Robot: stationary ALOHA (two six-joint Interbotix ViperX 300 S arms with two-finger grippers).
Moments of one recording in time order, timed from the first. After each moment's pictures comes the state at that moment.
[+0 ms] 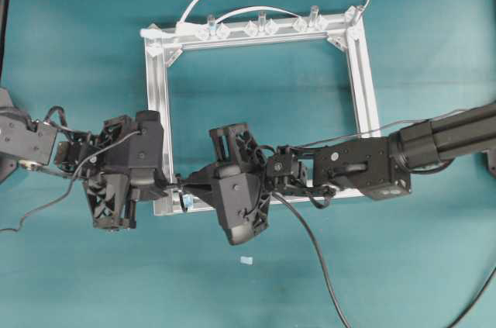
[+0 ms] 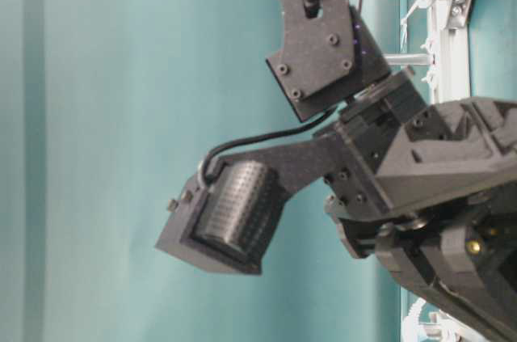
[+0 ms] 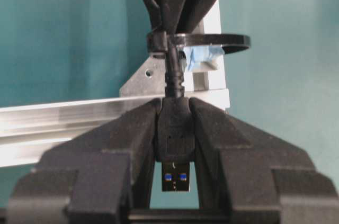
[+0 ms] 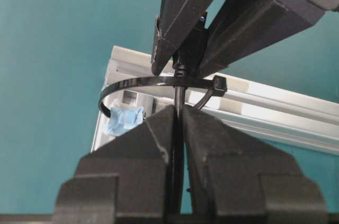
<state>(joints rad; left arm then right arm) -0.20 -0.15 0.92 -0.05 0.16 -0.20 0.16 0.37 0.36 0.39 -0.31 -0.47</state>
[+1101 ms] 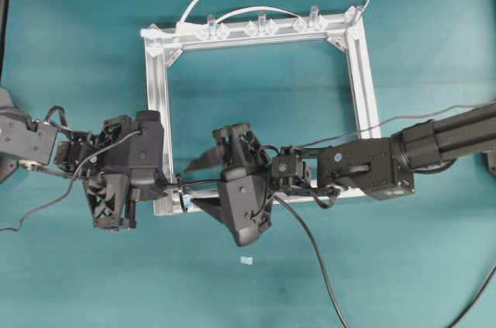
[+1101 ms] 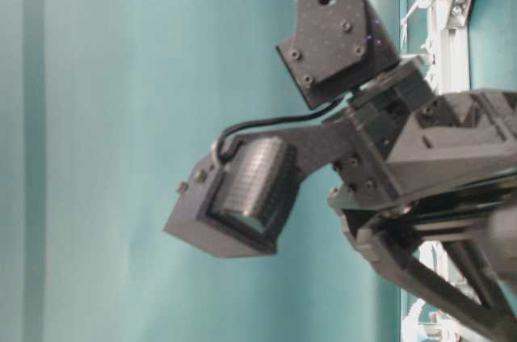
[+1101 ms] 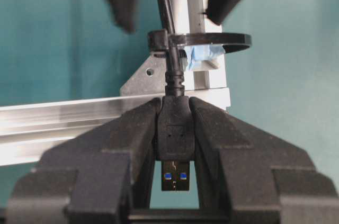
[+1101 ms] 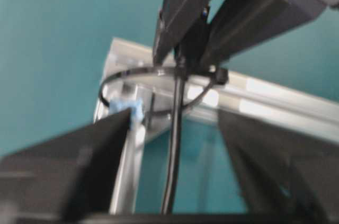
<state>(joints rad) -0.20 -0.16 0.92 -0.05 0.17 -0.19 0.16 0.36 0.39 0.35 -0.35 -0.47</state>
